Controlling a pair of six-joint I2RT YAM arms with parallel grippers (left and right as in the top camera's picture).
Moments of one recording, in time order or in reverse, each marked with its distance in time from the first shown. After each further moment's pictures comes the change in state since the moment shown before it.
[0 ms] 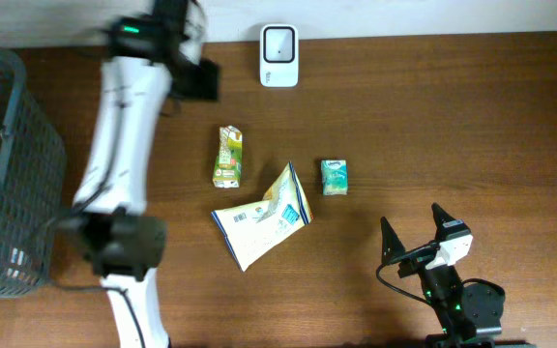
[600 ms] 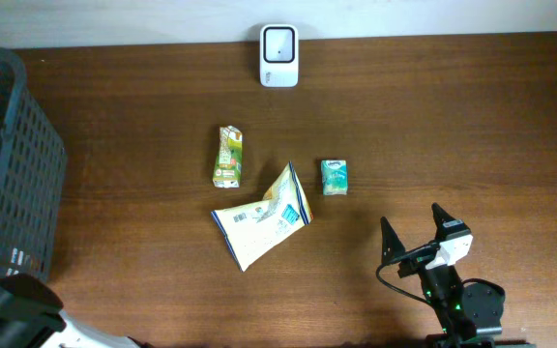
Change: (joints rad) left arm 0.964 -0.240 -0.167 -0.169 -0.008 -0.202; right arm 0.000 0.000 0.000 0.000 0.000 -0.001
